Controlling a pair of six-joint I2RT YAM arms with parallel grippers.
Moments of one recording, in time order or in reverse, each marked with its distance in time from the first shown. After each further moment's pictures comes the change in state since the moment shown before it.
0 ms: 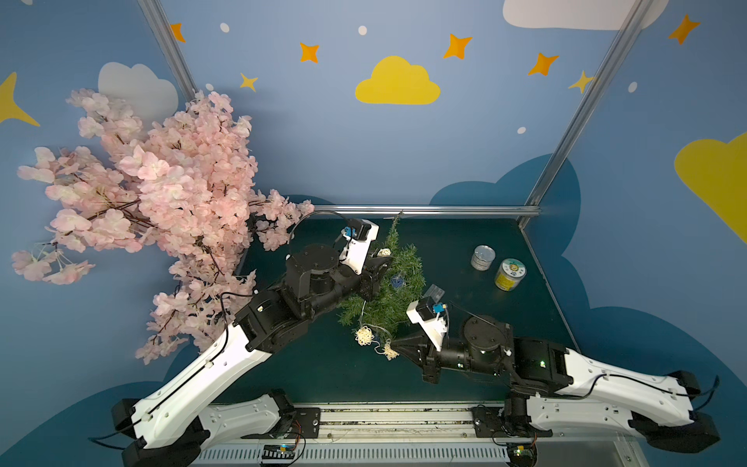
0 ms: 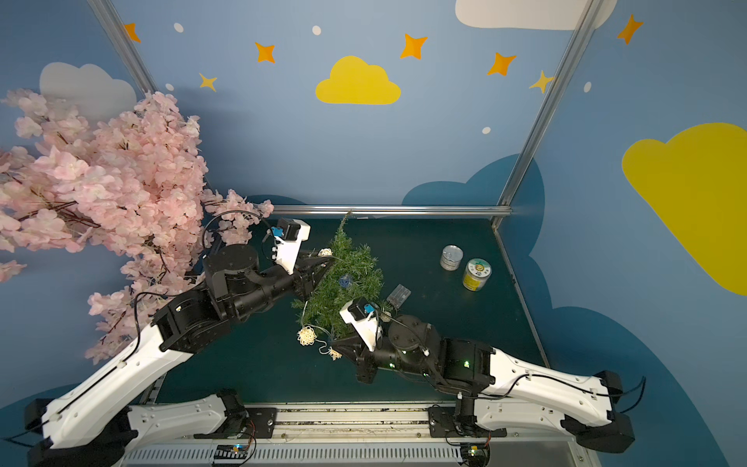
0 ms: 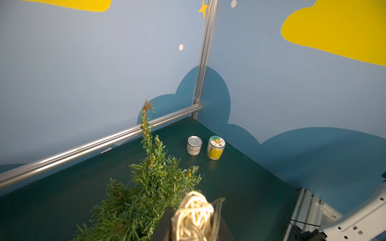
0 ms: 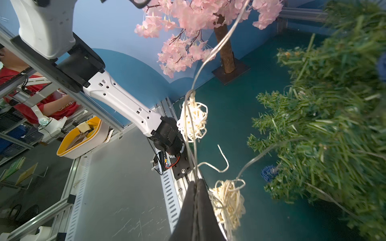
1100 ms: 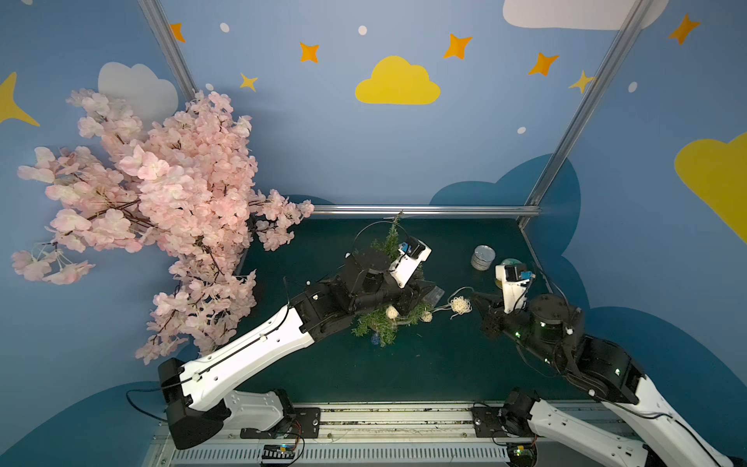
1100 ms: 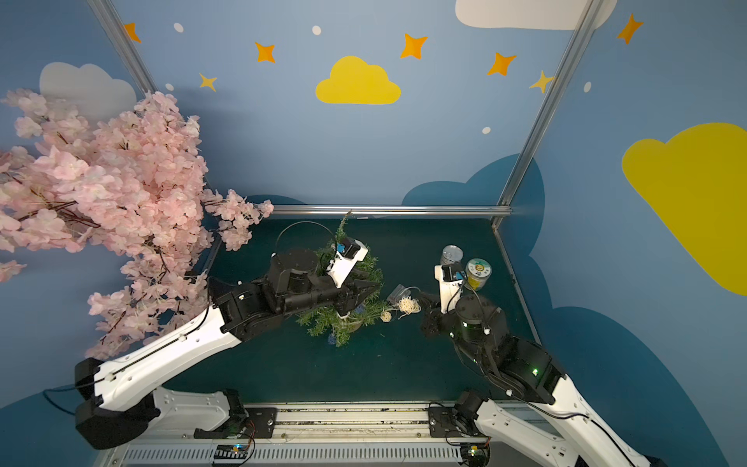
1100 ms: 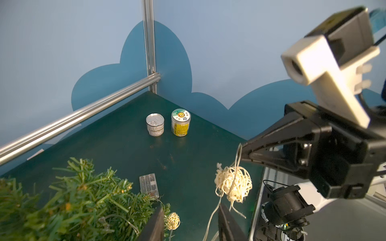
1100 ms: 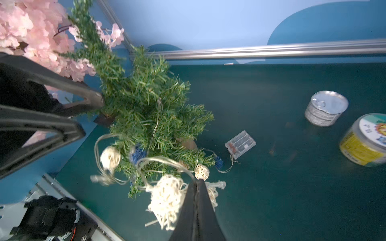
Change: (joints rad) left arm -0.110 0.212 0.015 0.084 0.154 0.051; right arm -0.514 -0.208 0.124 -0.412 0.257 0.011
